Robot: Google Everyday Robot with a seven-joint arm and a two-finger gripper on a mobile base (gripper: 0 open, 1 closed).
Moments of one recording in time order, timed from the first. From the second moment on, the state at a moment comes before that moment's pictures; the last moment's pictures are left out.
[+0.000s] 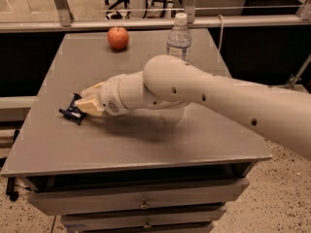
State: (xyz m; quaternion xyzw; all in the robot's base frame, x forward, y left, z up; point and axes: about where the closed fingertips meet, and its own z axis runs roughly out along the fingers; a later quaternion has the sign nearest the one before) arm 0.535 0.179 0.835 -0.51 0.68 0.32 0.42
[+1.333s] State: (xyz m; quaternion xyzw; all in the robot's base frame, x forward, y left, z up) arm 0.505 0.175 0.919 -0.56 0.66 0.22 0.45
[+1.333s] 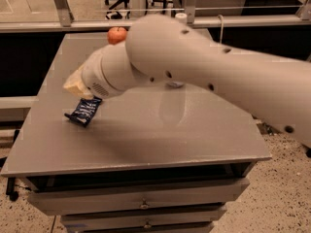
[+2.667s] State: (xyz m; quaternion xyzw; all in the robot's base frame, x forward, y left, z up) arm 0.460 0.151 1.028 -0.59 0.65 0.09 0.47
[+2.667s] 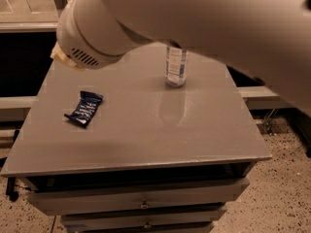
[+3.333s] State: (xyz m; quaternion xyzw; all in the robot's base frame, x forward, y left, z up) arm 0.479 0.184 0.962 -0.57 0.65 0.17 0.47
